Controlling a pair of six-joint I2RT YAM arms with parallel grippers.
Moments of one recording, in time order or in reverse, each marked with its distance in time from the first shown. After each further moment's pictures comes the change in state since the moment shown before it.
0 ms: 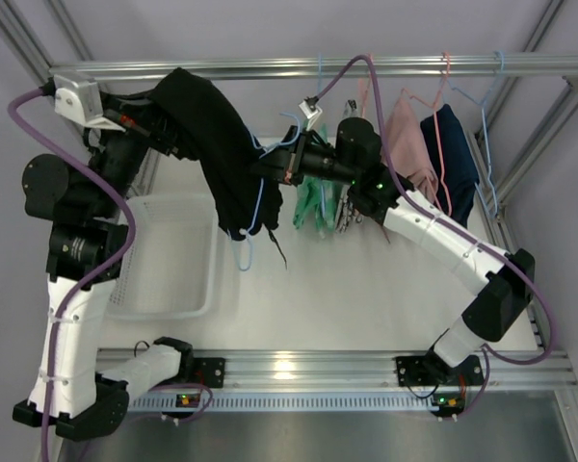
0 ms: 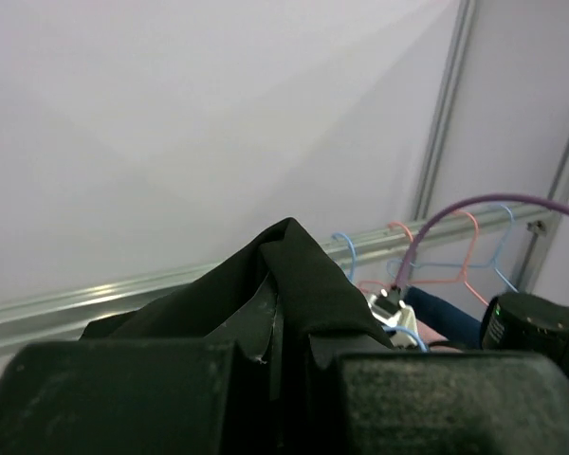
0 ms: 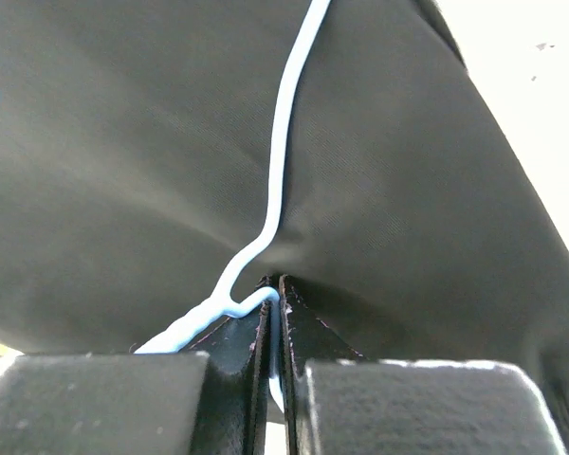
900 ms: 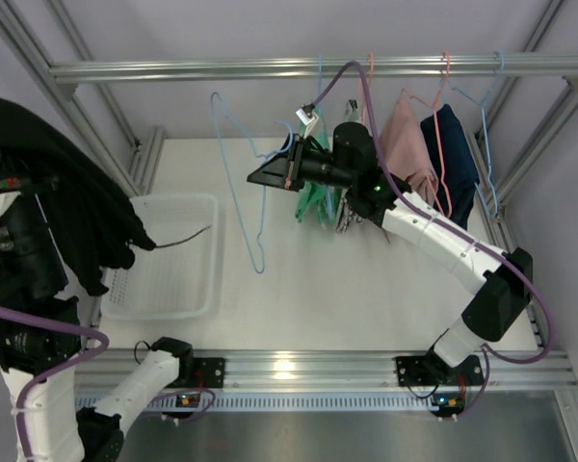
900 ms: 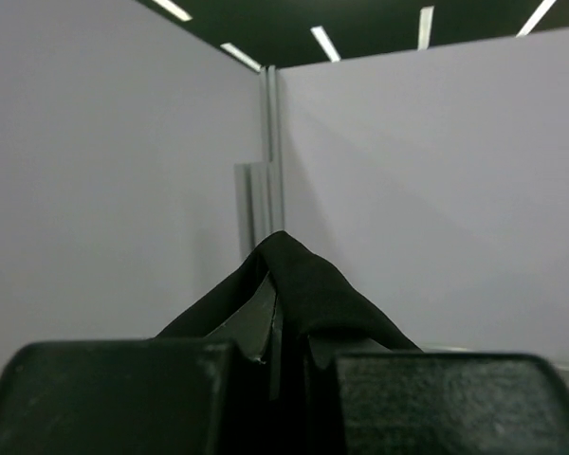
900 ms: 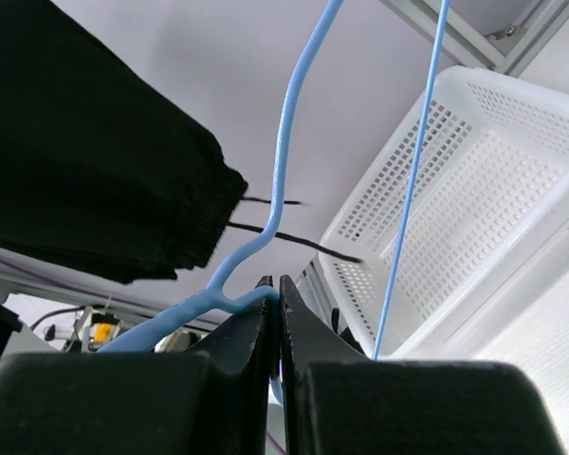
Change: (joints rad) left arm 0.000 -0.205 0.083 0.057 -0.626 0.666; right arm 0.000 0.000 -0.039 -0.027 0.002 -0.094
